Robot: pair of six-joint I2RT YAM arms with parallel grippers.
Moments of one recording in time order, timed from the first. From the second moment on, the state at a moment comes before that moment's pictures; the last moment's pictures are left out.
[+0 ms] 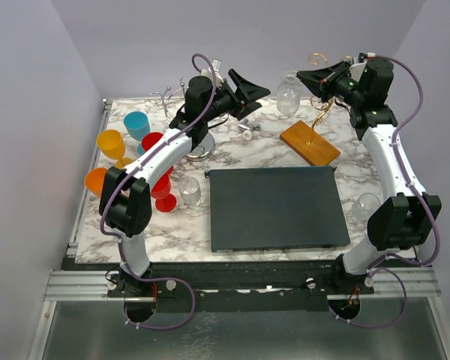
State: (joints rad) left arm -0.49 1.85 1.62 0.25 0.47 -1.23; right arm 0.02 1.61 1.59 -0.07 -0.62 1.30
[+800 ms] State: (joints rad) left arm -0.47 1.74 1.46 0.56 0.45 -1.38; right arm 0.10 1.62 1.64 0.13 -0.62 1.61
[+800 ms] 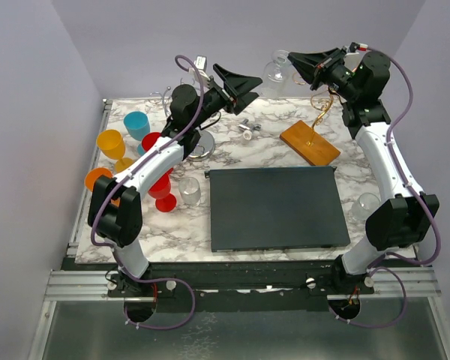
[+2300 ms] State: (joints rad) left arm -0.51 1.51 1.31 0.80 0.43 -1.37; right arm 0.17 1.47 1.49 0.11 -0.58 1.43
